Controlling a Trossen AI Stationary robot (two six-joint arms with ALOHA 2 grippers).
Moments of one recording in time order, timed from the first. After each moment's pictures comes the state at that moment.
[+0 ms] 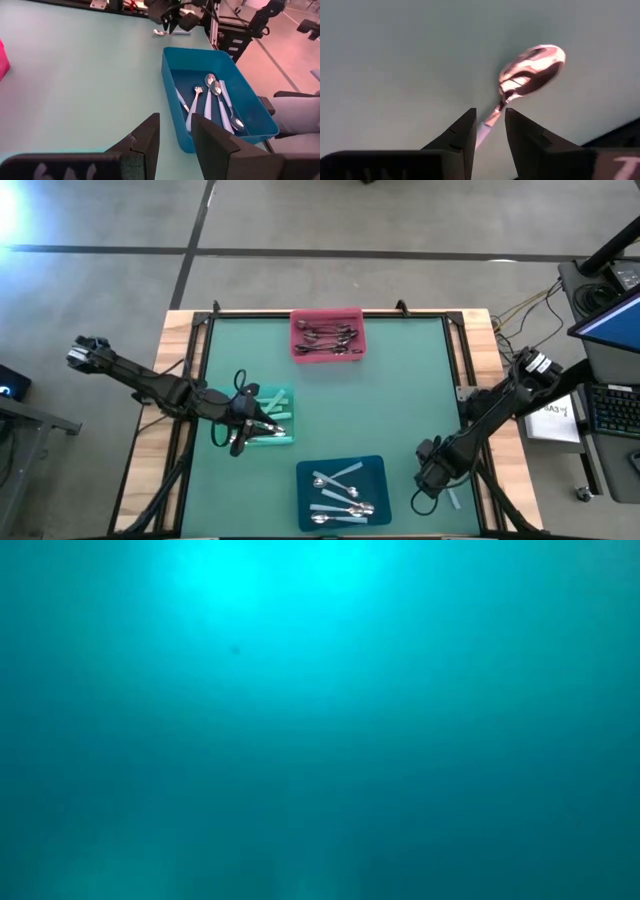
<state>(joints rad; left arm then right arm) -0.38 0.93 0.62 -0.14 -0.16 -0.32 0.80 1.53 0.78 -0.80 -0.33 1.59</state>
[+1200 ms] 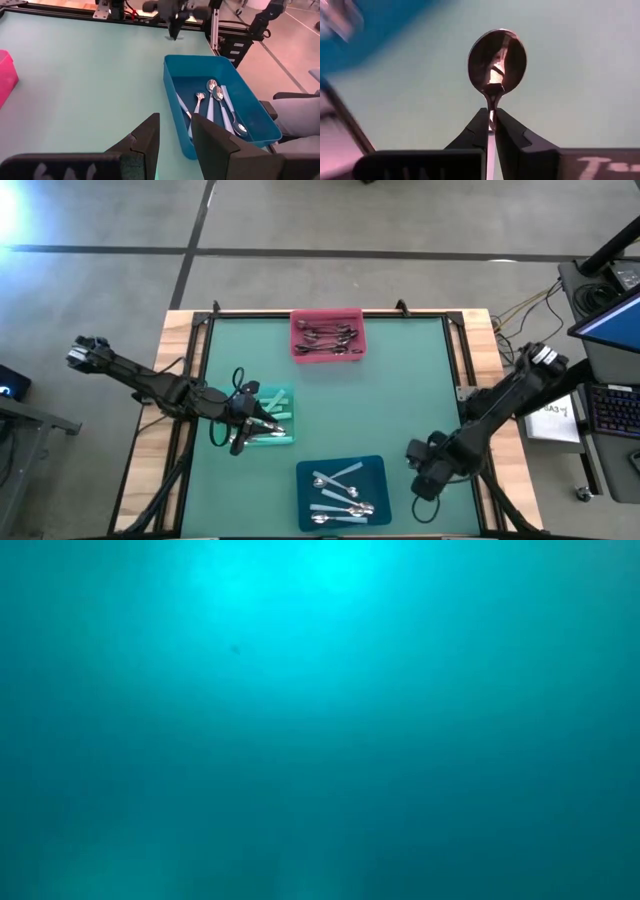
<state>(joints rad) -0.38 0.93 0.66 -0.16 -0.17 -0.28 0.78 1.44 0.87 -0.77 -0.01 1.31</state>
